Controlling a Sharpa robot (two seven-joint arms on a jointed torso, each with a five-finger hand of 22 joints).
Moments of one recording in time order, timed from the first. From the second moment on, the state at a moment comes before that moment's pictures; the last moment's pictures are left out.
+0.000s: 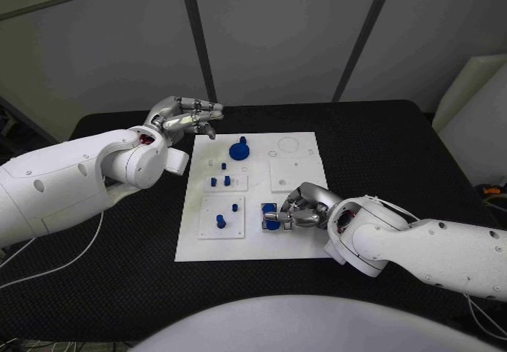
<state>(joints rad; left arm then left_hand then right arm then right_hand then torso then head) 1.17 -0.82 0.02 1.40 -0.16 -0.26 0.25 1.36 -0.13 0.44 -0.05 0.15 0.99 0.19 0.13 0.07 0.98 0.13 0.26 0.07 1.15 0.04 0.85 0.37 0.19 1.06 0.13 0.50 1.02 0.95 -0.86 -0.04 1.85 -1.21 -0.46 -0.53 1.08 -0.06 -0.22 0.29 0.19 0.98 0.06 0.44 0.46 1.36 0.00 1.12 1.21 1.47 -0.06 1.43 1.31 0.01 1.47 0.05 1.56 1.31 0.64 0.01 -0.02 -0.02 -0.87</state>
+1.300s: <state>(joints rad) 1.17 -0.82 0.02 1.40 -0.16 -0.26 0.25 1.36 -0.13 0.44 -0.05 0.15 0.99 0.19 0.13 0.07 0.98 0.13 0.26 0.07 1.15 0.04 0.85 0.37 0.19 1.06 0.13 0.50 1.02 0.95 -0.91 -0.04 1.90 -1.28 -0.51 -0.44 1.15 -0.04 -0.19 0.29 0.19 0.98 0.06 0.44 0.52 1.37 -0.01 1.12 1.23 1.46 -0.07 1.42 1.31 0.01 1.47 0.05 1.56 1.31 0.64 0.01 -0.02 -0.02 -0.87</state>
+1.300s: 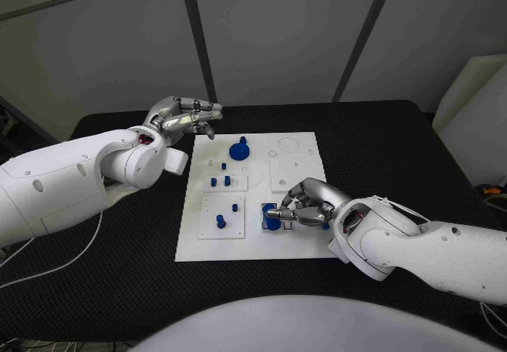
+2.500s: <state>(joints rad) 1.17 -0.82 0.02 1.41 -0.16 -0.26 0.25 1.36 -0.13 0.44 -0.05 0.15 0.99 0.19 0.13 0.07 0.98 0.13 0.26 0.07 1.15 0.04 0.85 0.37 0.19 1.06 0.13 0.50 1.02 0.95 -0.89 -0.05 1.86 -1.29 -0.46 -0.40 1.37 0.00 -0.14 0.18 0.20 0.99 0.06 0.43 0.53 1.37 -0.01 1.13 1.25 1.47 -0.07 1.43 1.31 0.01 1.47 0.04 1.56 1.31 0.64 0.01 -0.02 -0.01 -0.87</state>
